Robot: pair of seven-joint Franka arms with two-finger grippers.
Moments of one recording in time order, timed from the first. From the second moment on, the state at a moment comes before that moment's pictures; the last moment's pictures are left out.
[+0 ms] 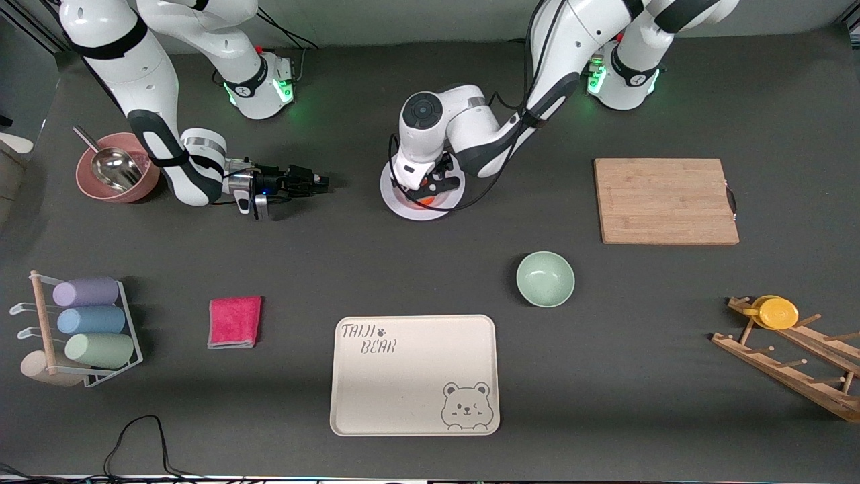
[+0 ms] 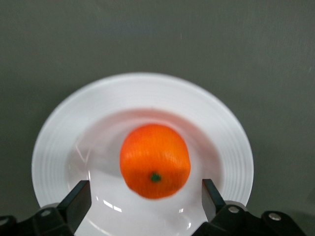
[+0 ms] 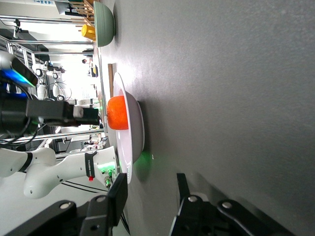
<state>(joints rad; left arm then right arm) -0.45 0.64 -0.59 -1.80 0.27 2.33 -1.47 0.16 0.41 -0.16 -2.65 1.52 1.87 -1.43</state>
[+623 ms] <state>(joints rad) -0.13 0.44 -0.58 -1.66 0.28 1.92 -1.11 0.32 0.46 -0.15 -2.63 1.75 1.87 -1.46</state>
